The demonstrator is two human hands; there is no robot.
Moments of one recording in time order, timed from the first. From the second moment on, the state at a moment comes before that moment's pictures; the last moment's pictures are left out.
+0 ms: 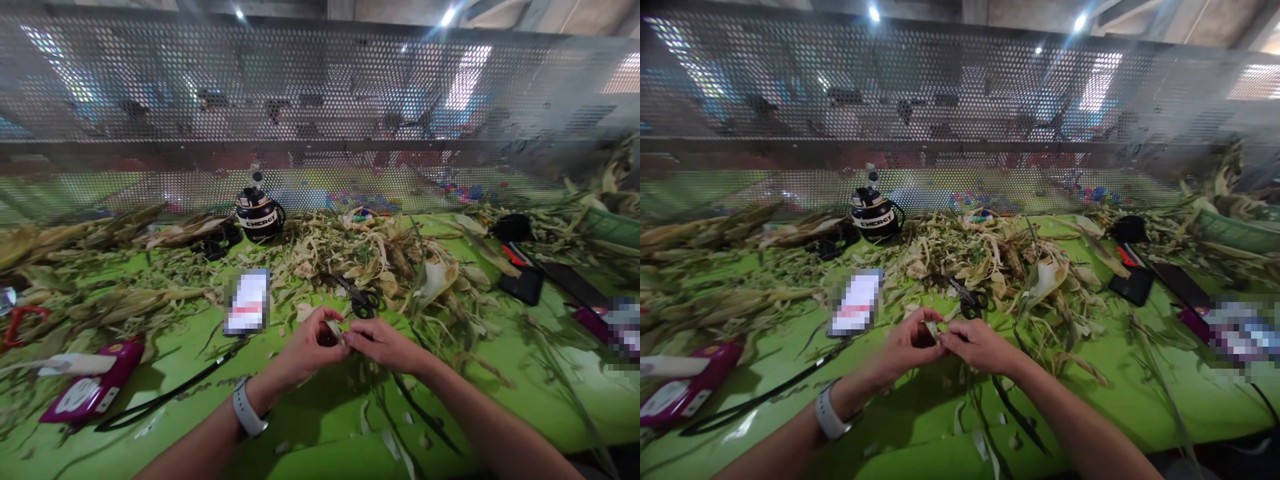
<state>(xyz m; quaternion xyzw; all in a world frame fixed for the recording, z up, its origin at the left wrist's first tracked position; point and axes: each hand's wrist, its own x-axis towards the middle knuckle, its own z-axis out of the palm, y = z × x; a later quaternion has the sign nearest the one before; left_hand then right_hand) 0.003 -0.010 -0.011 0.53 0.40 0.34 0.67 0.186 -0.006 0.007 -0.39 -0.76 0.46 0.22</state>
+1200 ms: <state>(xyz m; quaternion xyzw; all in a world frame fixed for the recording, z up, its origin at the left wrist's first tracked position) 0.034 -0.030 -0.009 0.47 0.40 0.53 0.58 0.154 -0.023 -0.007 -0.42 -0.64 0.41 0.49</state>
